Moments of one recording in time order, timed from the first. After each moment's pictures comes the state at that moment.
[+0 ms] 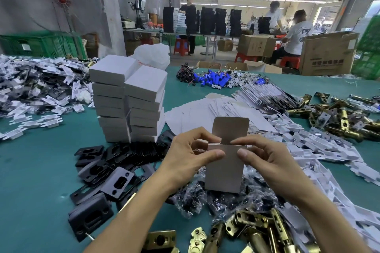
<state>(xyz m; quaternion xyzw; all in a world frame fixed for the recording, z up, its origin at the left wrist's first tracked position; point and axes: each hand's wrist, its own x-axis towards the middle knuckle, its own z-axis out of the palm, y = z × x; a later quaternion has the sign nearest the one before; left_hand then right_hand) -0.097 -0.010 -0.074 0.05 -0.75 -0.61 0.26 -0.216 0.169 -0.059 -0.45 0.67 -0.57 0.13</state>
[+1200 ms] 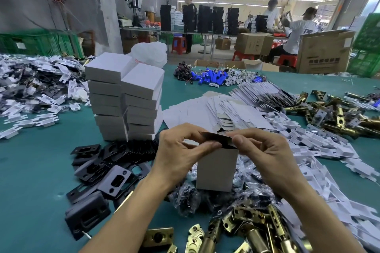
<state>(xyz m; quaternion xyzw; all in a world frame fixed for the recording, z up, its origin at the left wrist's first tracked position) -0.093 -0.005 -0.069 0.00 -0.74 -0.51 0.44 -0.201 0.161 -0.048 -0.43 0.64 -0.63 0.09</state>
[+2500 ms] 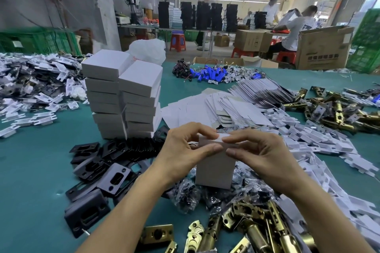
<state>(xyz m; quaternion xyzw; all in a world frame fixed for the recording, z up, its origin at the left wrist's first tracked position) -0.093 -0.005 -0.068 0.03 -0.77 -0.57 0.29 -0.209 0.165 -0.054 -0.48 0.66 -0.56 0.11</state>
